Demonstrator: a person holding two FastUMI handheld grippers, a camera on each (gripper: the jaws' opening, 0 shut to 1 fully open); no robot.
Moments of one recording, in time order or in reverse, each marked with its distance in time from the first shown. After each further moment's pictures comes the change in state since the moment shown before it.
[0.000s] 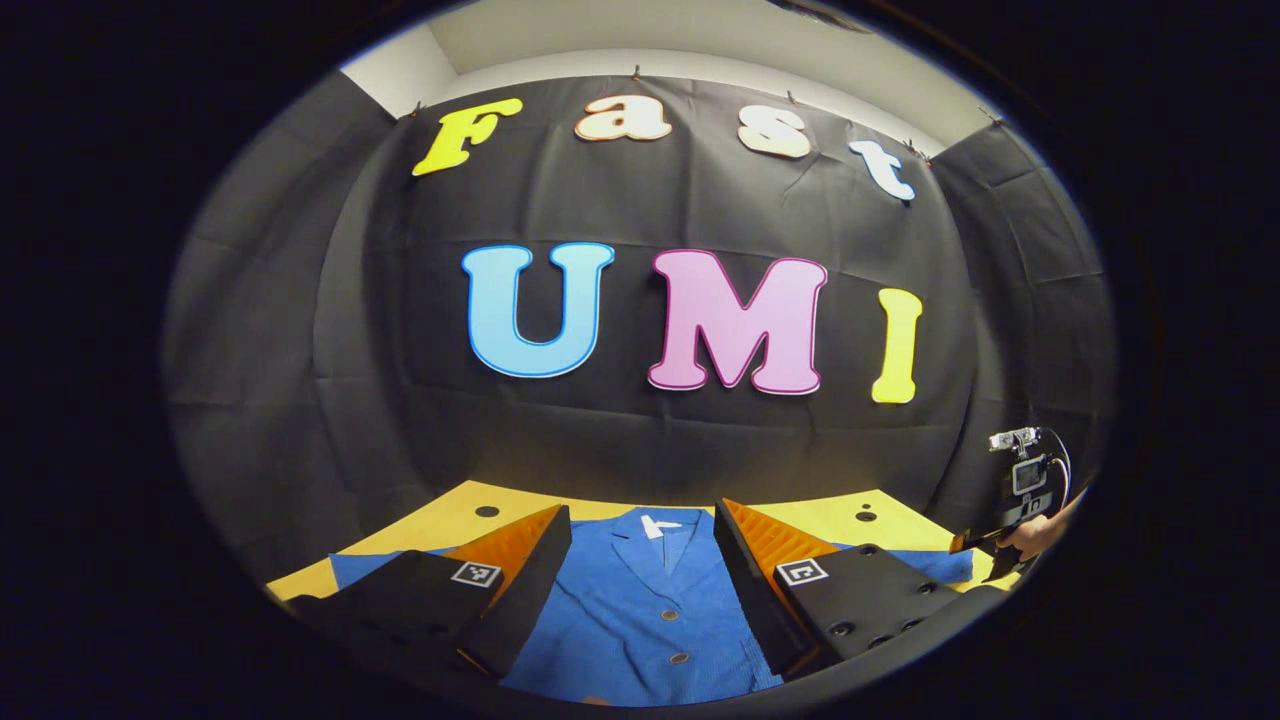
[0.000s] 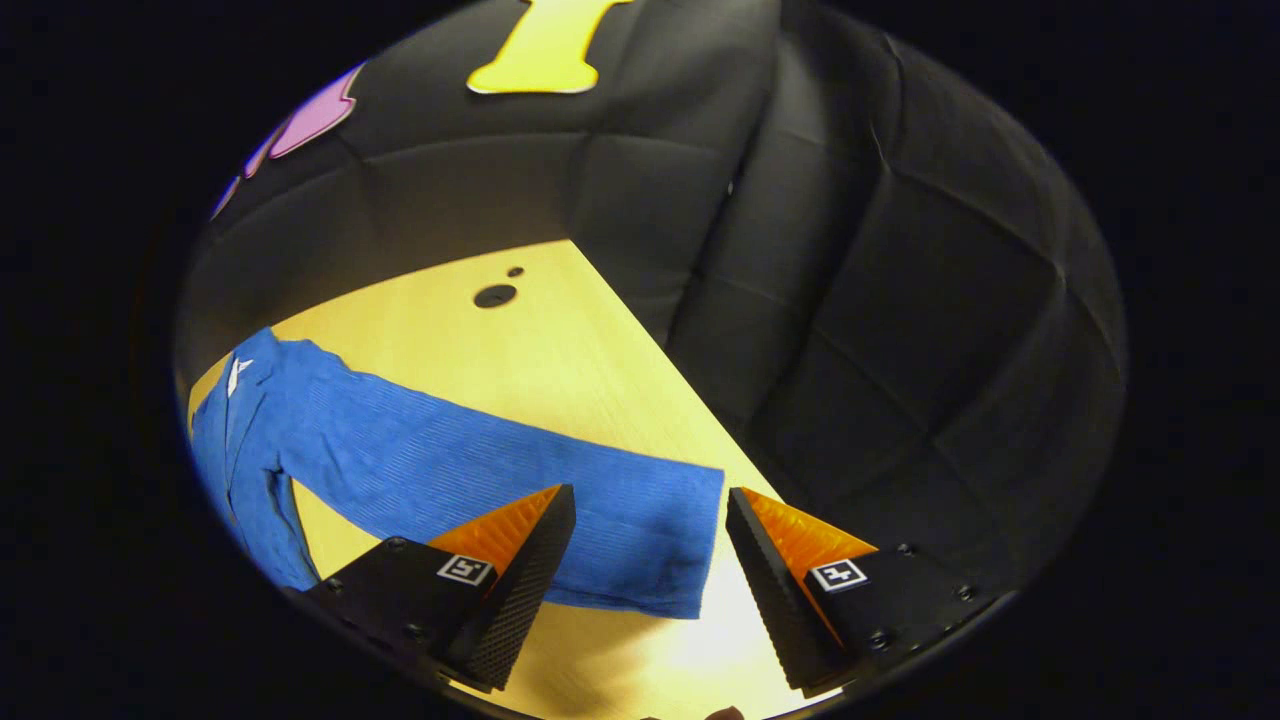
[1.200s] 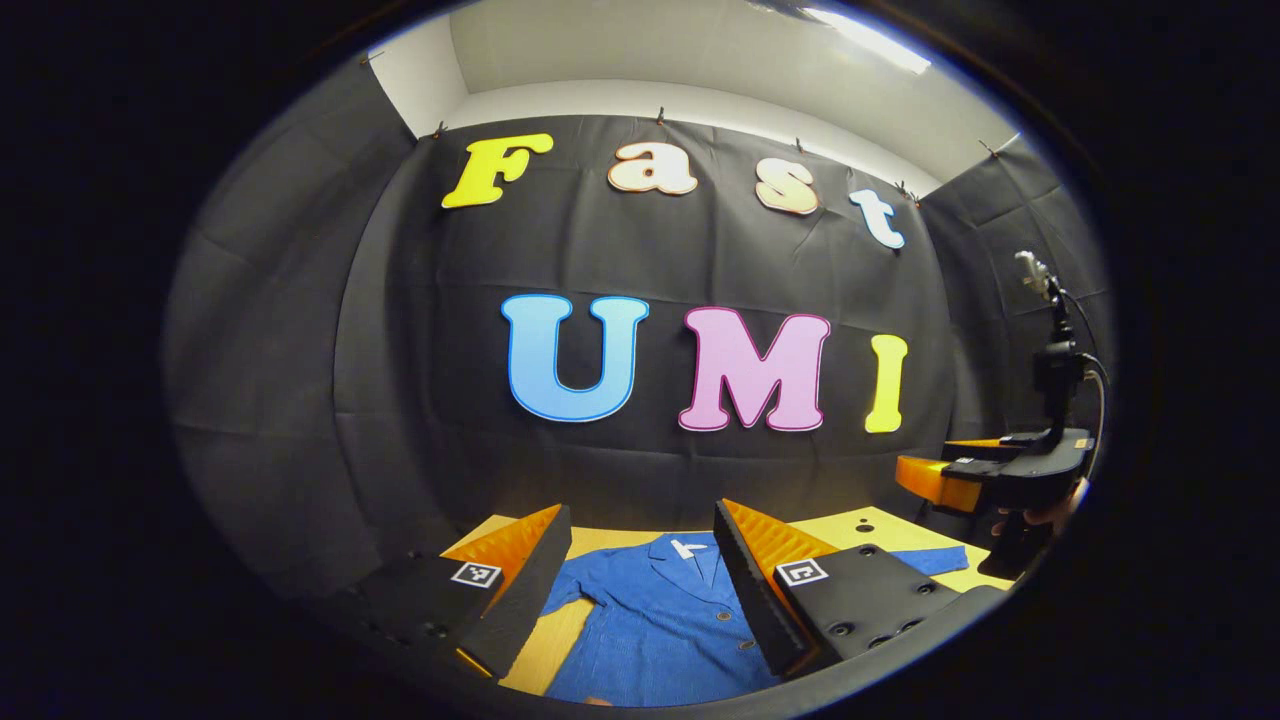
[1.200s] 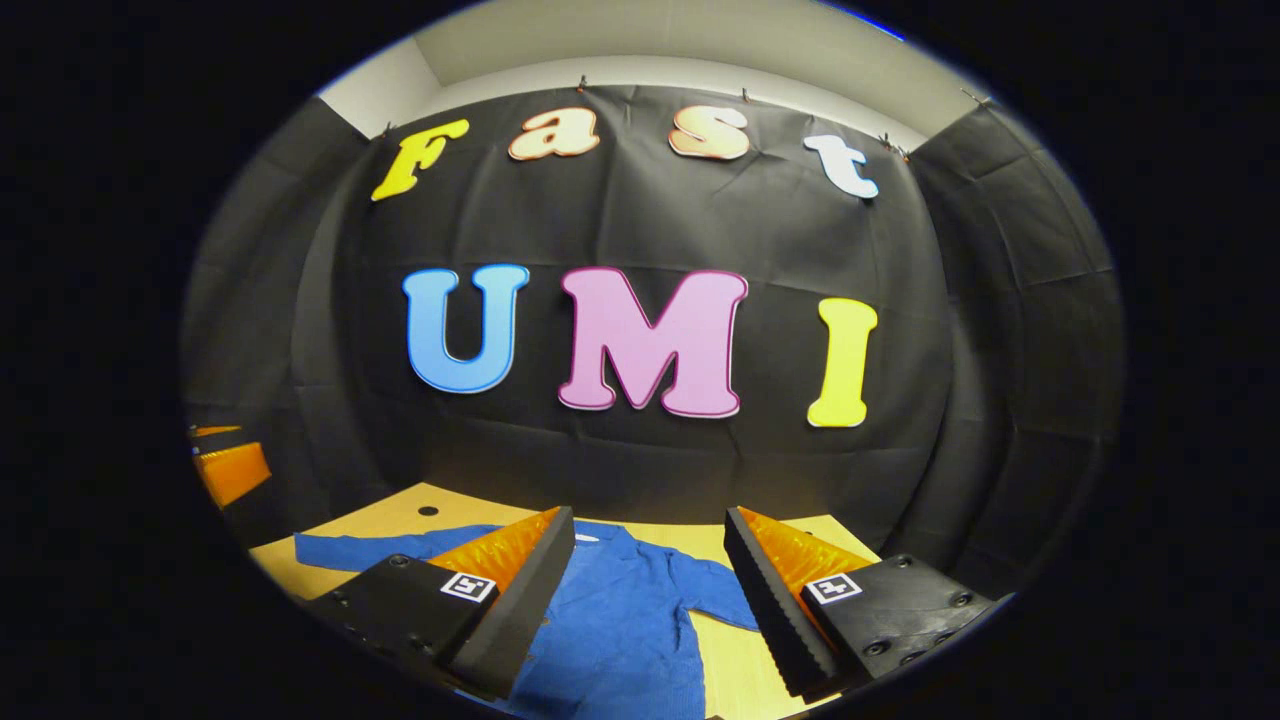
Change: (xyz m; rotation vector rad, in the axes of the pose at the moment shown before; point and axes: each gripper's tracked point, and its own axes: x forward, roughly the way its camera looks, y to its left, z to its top) left arm -0.078 0.119 0.033 -0.008 -0.110 -0.051; right arm -0.426 0.233 0.047 -0.139 -0.829 0.576
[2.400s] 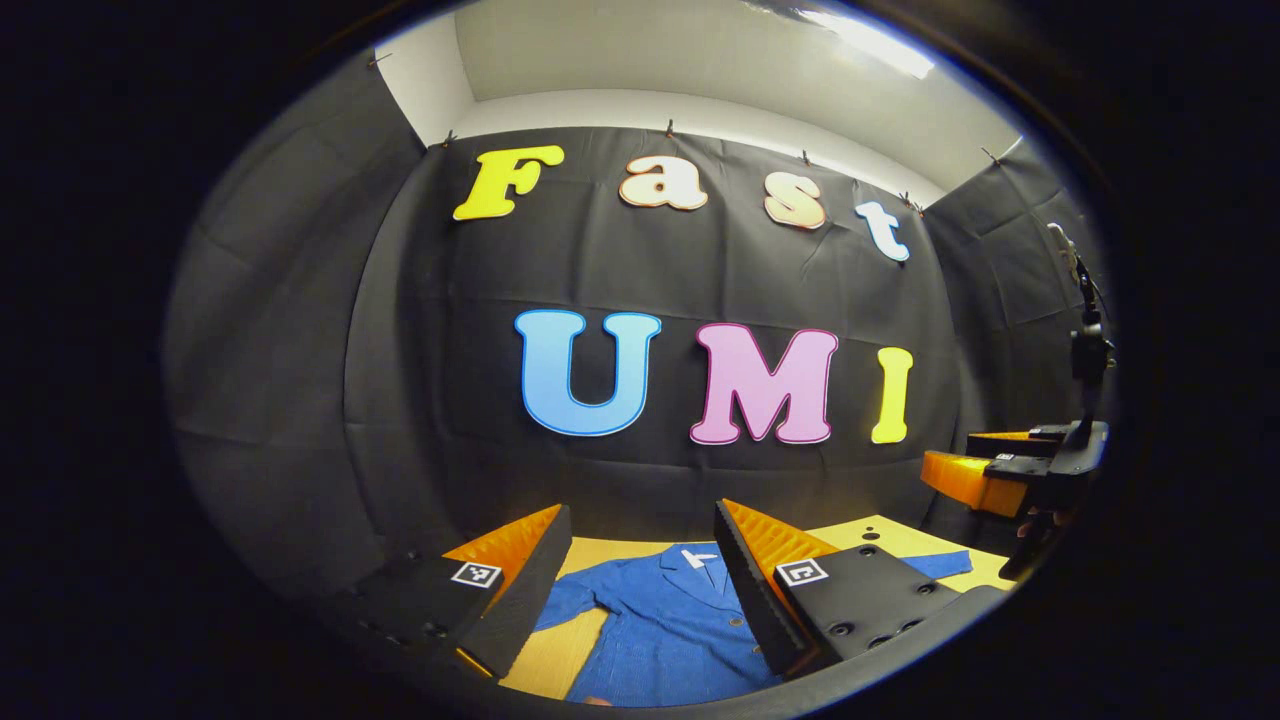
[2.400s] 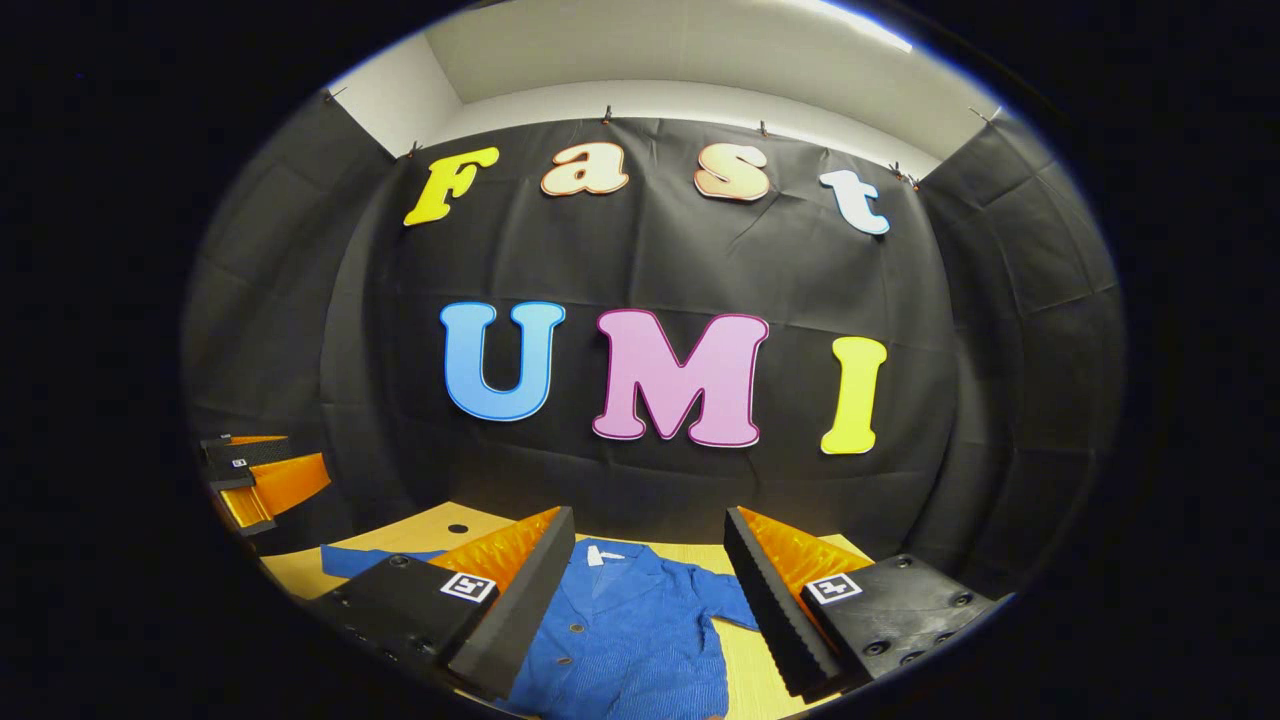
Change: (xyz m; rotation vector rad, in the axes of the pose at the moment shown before) left arm -0.008 0.023 0.017 0.004 -0.047 0.006; right arm -0.066 0.048 0.044 -0.005 -0.113 0.052
